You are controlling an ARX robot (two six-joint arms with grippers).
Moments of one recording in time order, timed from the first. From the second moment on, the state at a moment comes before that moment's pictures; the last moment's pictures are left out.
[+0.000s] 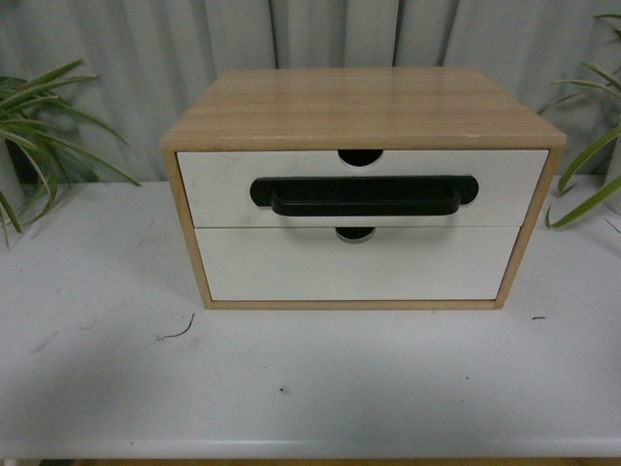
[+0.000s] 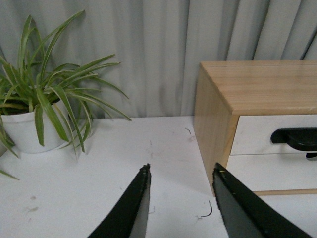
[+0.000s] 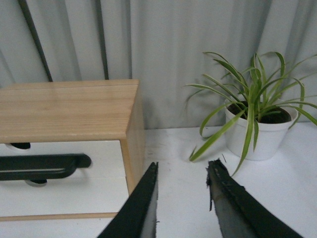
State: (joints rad) left arm 0.10 0.60 0.14 0.46 0.10 -0.02; right arm 0.00 0.74 0.21 0.55 -0.01 0.01
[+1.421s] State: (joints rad) left arm 0.00 0.00 0.01 -0.01 0.00 -0.01; right arm 0.00 0.18 0.01 0.18 0.00 0.00
